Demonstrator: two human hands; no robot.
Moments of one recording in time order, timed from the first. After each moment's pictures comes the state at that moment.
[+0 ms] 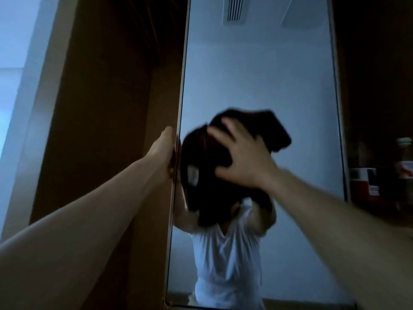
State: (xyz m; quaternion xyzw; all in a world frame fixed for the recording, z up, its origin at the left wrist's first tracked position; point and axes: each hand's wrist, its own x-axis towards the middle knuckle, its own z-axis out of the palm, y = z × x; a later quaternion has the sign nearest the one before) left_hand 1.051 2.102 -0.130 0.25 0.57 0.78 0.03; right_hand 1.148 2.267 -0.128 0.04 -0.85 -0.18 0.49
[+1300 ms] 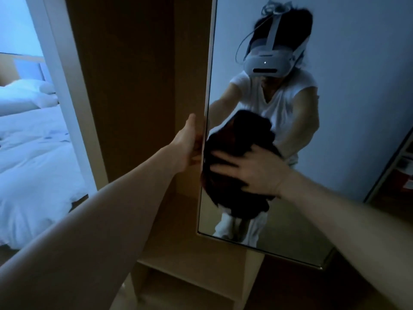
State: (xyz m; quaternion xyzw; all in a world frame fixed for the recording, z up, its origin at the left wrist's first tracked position) left_hand 1.056 2.086 -0.082 0.07 0.66 0.73 0.18; right_hand 1.140 2.264 -0.102 0.31 -0.86 -0.32 0.25
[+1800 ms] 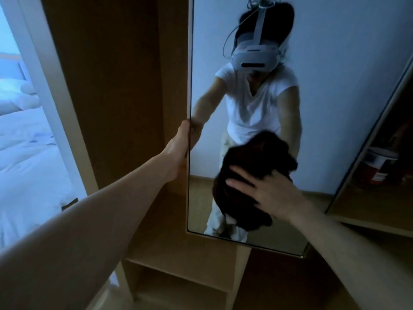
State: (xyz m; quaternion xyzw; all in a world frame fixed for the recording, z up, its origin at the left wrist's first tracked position) left_hand 1.079 2.095 -0.075 0.05 0.71 0.68 0.16; right_hand 1.195 2.312 -0.142 0.21 -0.91 -0.26 0.26
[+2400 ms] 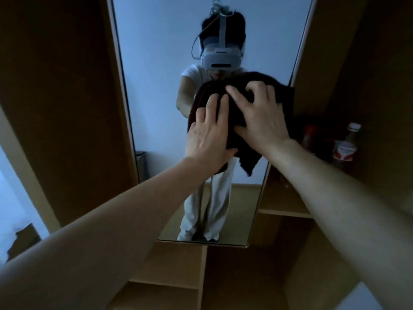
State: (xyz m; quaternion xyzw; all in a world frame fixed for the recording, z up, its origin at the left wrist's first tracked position) left_hand 1.207 2.225 0.014 0.39 0.84 0.22 -0.32; right_hand 1.258 2.348 0.050 -0.07 -0.89 -0.16 0.42
